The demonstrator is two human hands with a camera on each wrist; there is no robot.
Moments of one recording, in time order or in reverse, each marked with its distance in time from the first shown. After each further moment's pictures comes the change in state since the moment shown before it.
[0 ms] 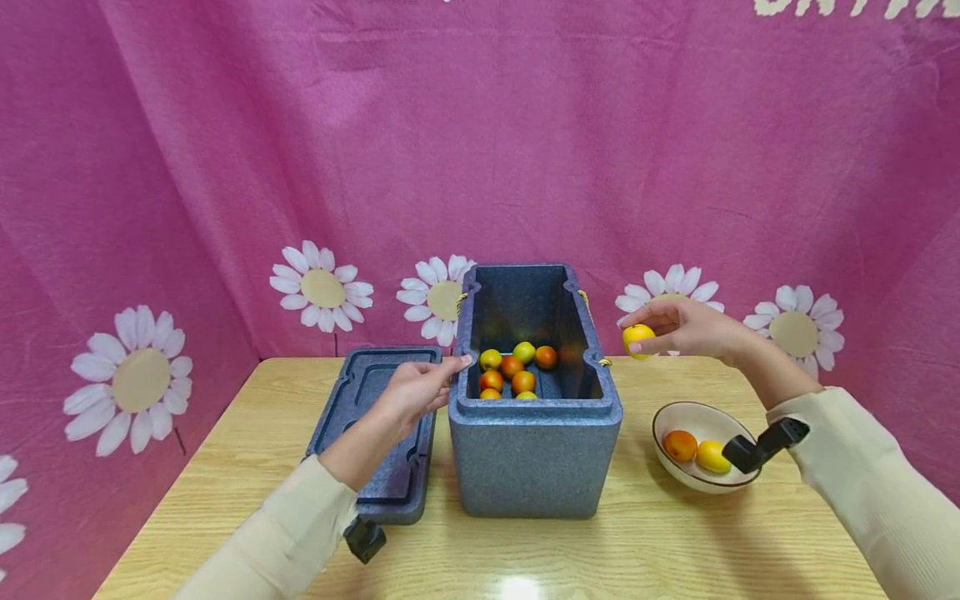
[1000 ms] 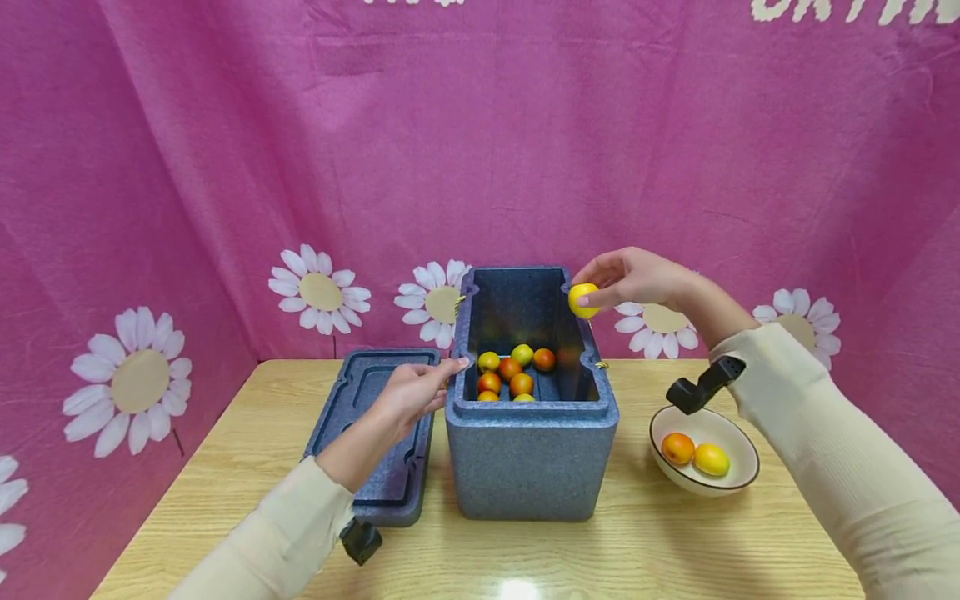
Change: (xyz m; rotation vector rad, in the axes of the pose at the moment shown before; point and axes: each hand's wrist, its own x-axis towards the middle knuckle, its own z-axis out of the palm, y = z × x) left_hand 0.003 0.000 -0.001 0.013 0.011 -0.011; right_hand 0.051 -0.067 -0.007 -0.157 -0.012 0.033
